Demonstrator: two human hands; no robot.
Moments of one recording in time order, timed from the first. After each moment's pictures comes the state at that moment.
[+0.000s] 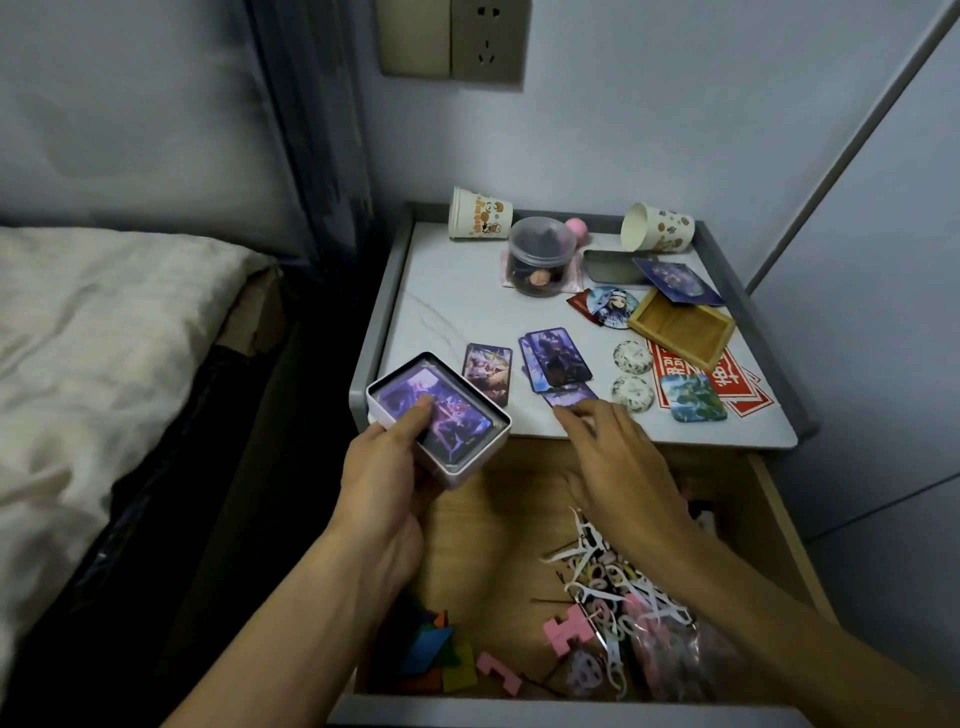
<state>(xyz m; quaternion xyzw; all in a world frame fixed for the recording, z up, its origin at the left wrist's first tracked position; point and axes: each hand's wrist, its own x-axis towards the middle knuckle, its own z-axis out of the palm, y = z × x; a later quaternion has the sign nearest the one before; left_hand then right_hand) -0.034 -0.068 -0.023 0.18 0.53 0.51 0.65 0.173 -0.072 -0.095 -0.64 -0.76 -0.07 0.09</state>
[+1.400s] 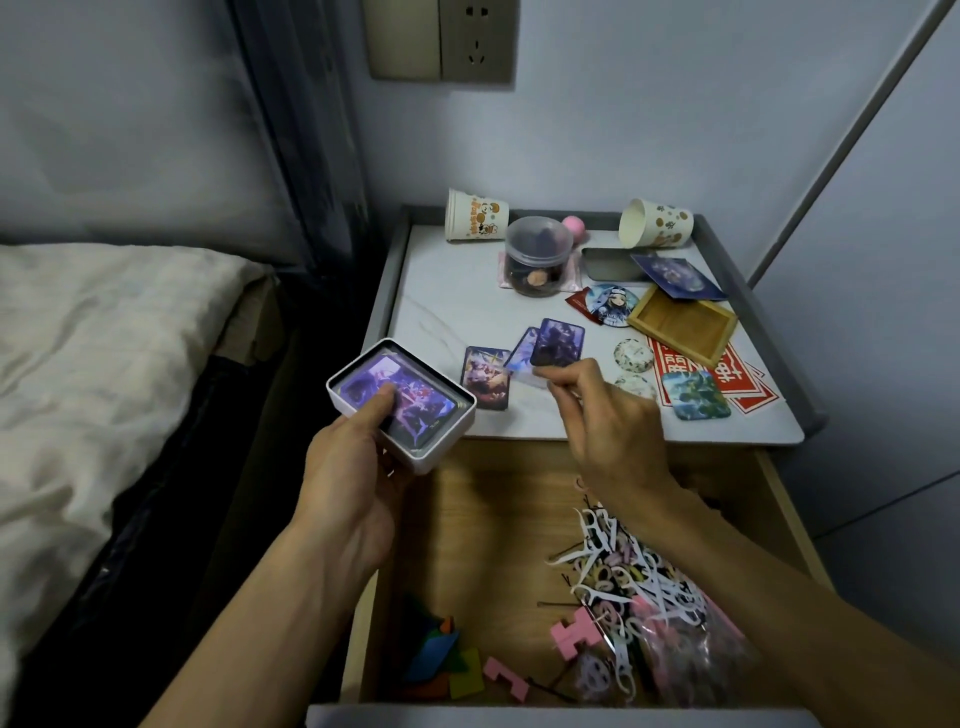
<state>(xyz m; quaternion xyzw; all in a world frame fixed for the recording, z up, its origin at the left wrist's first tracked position) -0.052 -0.054 -0.020 0.18 0.54 0.52 0.63 0.160 -0.045 -0.072 -0.53 -0.73 -0.09 0.41</state>
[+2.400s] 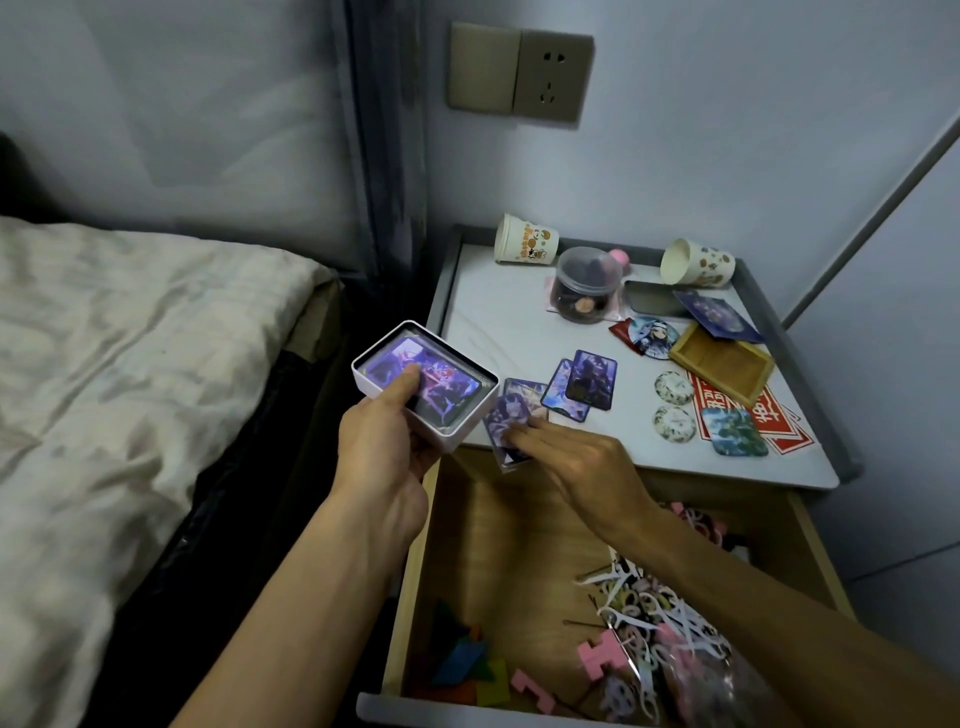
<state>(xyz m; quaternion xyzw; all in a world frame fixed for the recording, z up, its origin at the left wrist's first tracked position) -0.076 -0.042 -0.003 0.13 0.51 0.57 0.63 0.133 -0.025 -0.111 -0.40 -0.87 -0.08 0.27</state>
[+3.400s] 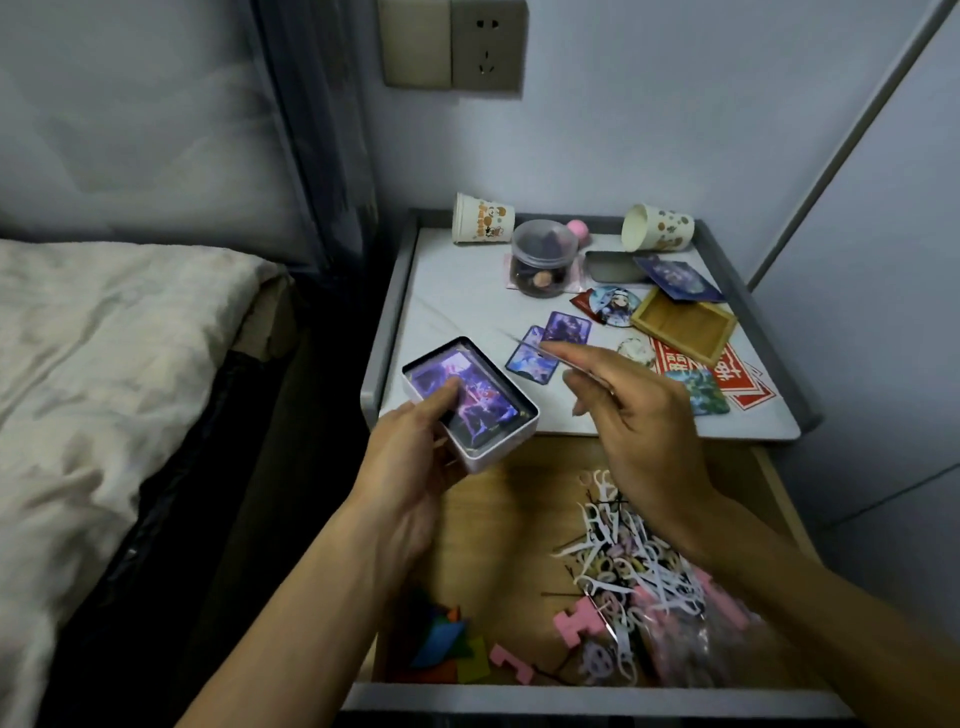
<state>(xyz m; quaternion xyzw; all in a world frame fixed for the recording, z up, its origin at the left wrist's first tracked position) -0.033 -0.060 -0.017 0.25 0.51 0.46 0.68 0.152 -0.075 -0.024 -0.50 -0.72 0.09 0.47</state>
